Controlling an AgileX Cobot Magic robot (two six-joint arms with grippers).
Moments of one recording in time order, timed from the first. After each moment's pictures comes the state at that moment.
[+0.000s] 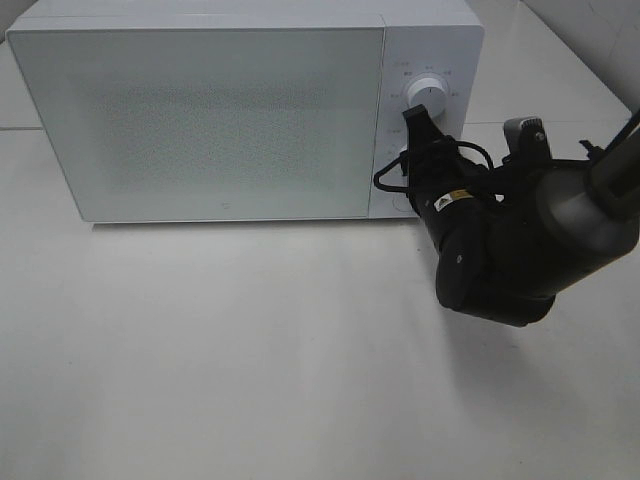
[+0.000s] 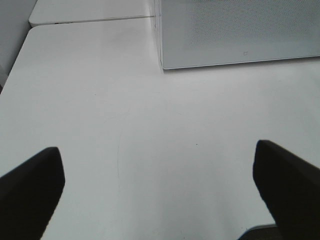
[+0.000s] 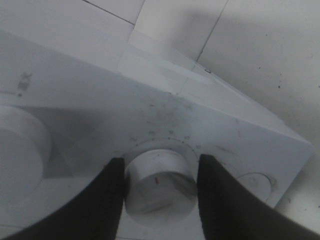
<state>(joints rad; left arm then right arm) 0.05 0.00 -0.52 -0.14 1.07 0.16 0.64 2.04 -0.77 0.75 -1.13 0.88</state>
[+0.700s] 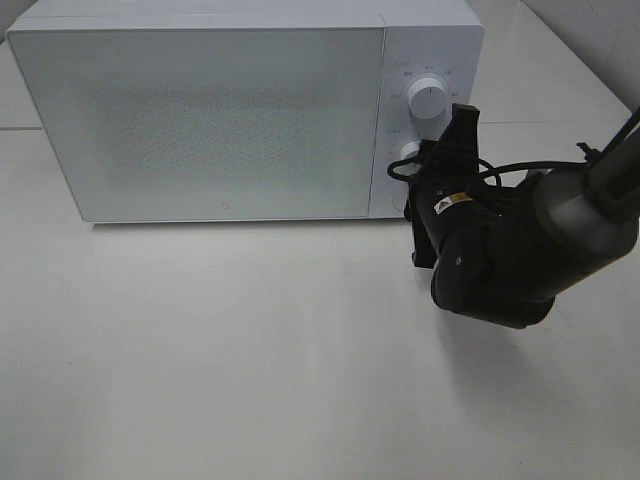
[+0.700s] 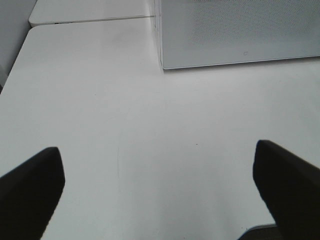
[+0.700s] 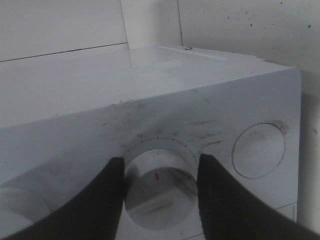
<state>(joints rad) 0.05 0.00 -0.52 -0.14 1.07 0.16 0.64 2.05 -0.77 0.75 -1.12 1.43</state>
